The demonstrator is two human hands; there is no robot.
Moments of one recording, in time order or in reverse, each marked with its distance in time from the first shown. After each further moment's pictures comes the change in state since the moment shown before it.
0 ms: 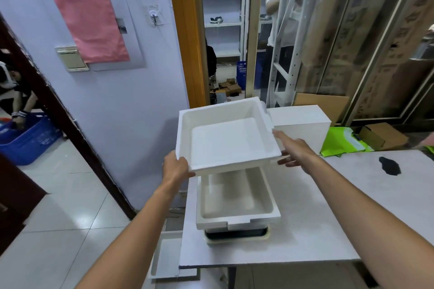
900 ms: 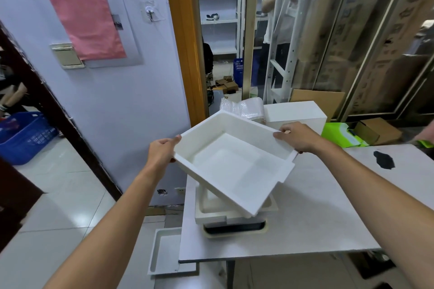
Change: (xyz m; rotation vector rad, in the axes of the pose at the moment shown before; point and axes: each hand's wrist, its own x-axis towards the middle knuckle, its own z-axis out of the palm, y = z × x) left_hand 0.011 0.031 -0.028 -0.043 0.003 -0.003; right_hand 0.000 -0.019 -0.029 -0.597 -0.034 -0.324
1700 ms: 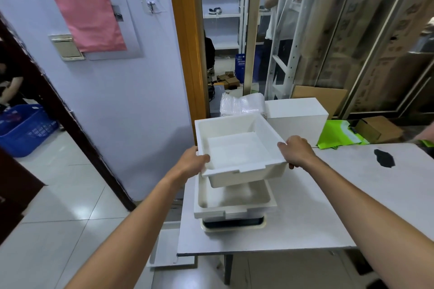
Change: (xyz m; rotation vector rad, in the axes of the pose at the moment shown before) left_hand -0.038 -0.020 0.049 0.336 -0.380 0.015; right_hand -0.005 0.023 0.051 -0.050 0.098 0.192
